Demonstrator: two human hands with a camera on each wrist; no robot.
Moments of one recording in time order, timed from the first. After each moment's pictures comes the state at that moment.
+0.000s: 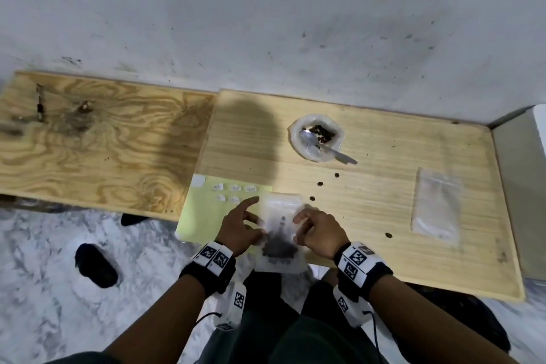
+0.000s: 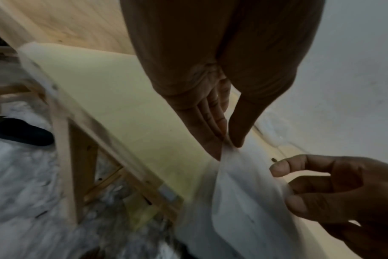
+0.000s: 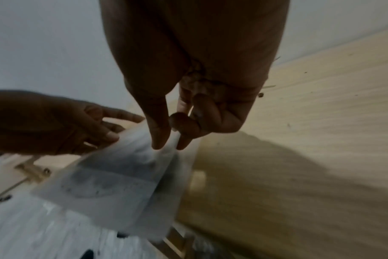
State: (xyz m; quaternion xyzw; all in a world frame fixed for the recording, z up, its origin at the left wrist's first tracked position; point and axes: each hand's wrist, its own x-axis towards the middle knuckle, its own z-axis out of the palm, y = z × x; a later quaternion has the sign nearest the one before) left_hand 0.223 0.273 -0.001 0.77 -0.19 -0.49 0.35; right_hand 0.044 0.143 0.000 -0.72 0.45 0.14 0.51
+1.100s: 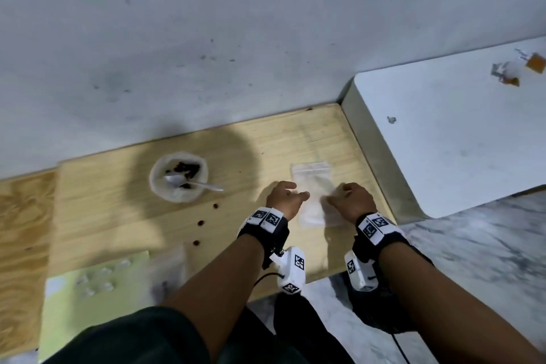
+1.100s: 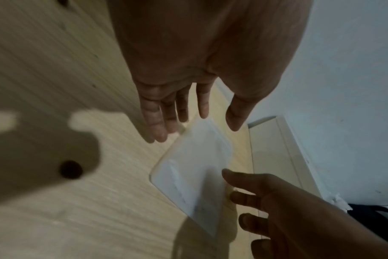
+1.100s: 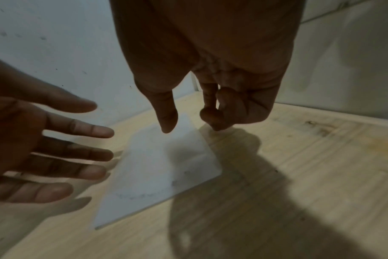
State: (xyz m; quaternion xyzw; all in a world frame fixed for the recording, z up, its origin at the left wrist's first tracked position) left_hand -0.034 -0.006 -0.007 0.72 -0.28 -0.59 0.25; right_hand -0.210 -0.036 -0.005 -0.52 0.77 -0.01 0.38
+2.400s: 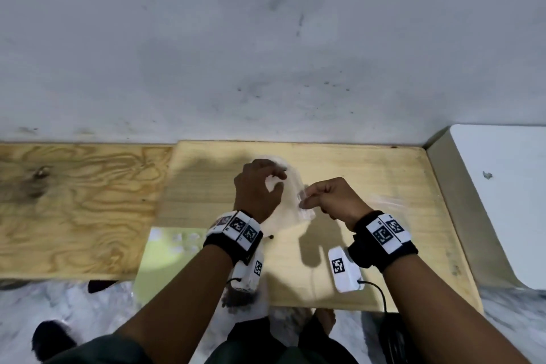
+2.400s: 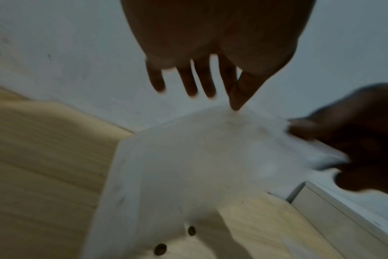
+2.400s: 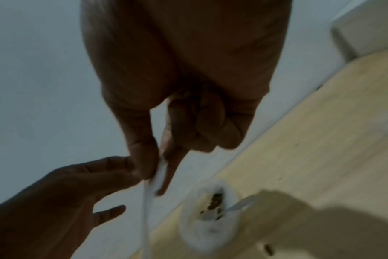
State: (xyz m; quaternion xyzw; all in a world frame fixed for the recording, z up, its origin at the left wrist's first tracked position) left_hand 0.173 0.090 0.079 0.76 -0.49 -0.16 0.39; right_hand 0.002 0.006 0.106 -0.62 0.48 -0.08 0.61
